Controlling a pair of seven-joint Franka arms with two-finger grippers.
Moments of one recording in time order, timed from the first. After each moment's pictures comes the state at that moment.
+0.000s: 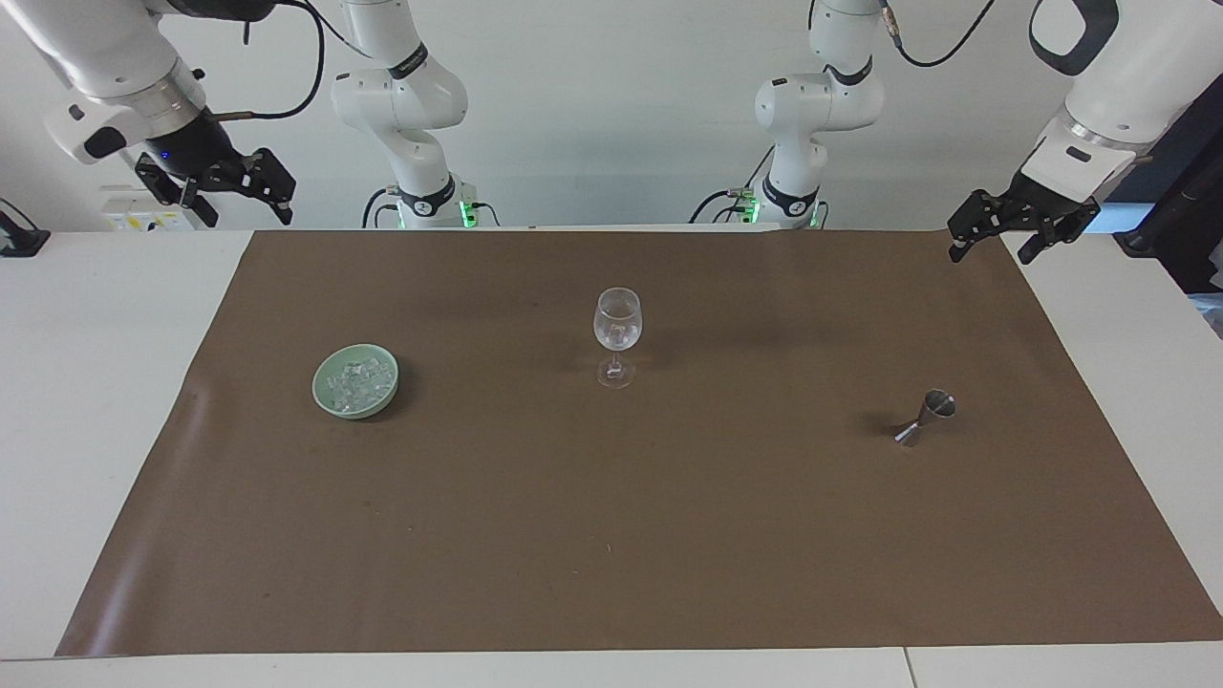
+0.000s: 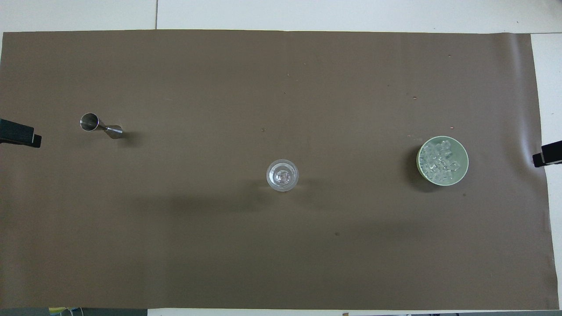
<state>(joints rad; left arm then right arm) -0.02 -0.04 0.04 -1.61 -0.02 1.55 0.14 -0.01 -0.09 -0.12 -1.60 0.00 1.40 -0.13</state>
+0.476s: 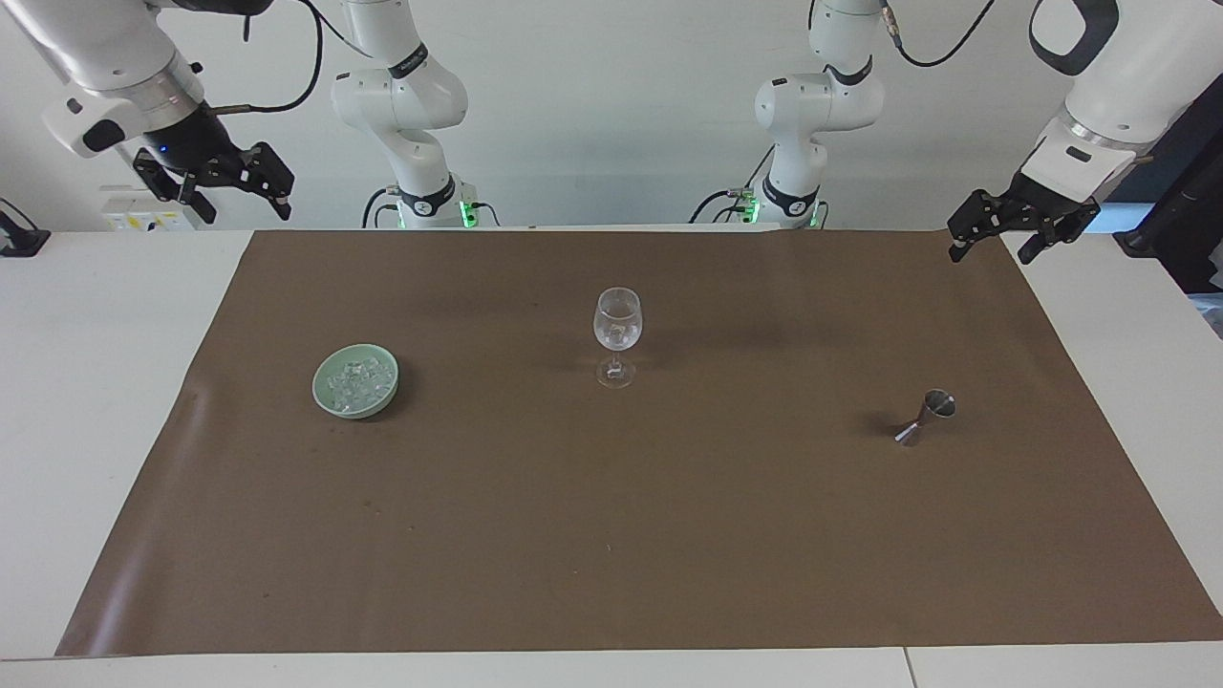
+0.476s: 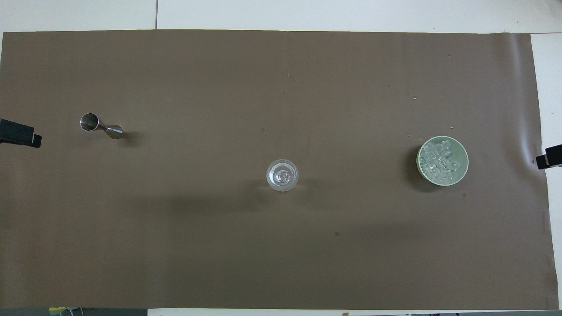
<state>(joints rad) -0.02 -0.04 0.04 -1.61 -0.02 1.55 0.14 -0.01 -0.10 -0.12 -1.60 0.00 1.40 -0.14</state>
